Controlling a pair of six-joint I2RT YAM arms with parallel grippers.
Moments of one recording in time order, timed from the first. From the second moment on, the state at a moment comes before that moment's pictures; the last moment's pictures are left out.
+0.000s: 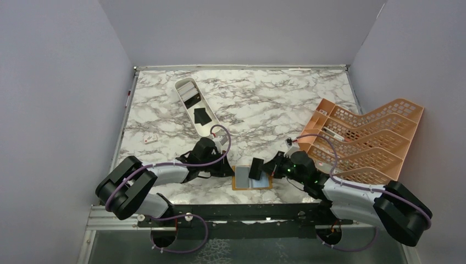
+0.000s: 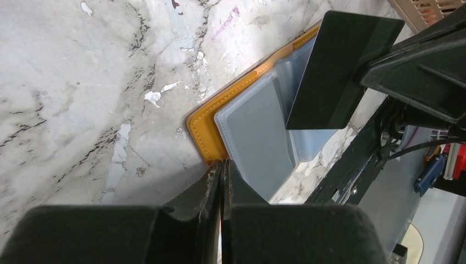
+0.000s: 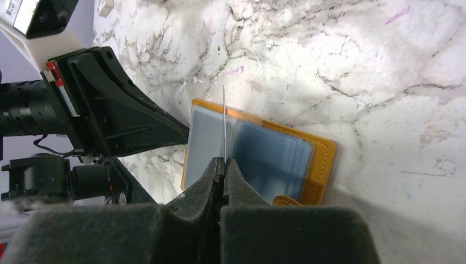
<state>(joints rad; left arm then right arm) -0.70 1.38 0.38 0.28 0.41 -0.65 0.76 1.05 0.14 0.47 -0.07 0.90</state>
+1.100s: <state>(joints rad) -0.70 1.39 0.38 0.28 0.40 -0.65 0.76 1.17 0.17 0.46 -0.24 0.86</state>
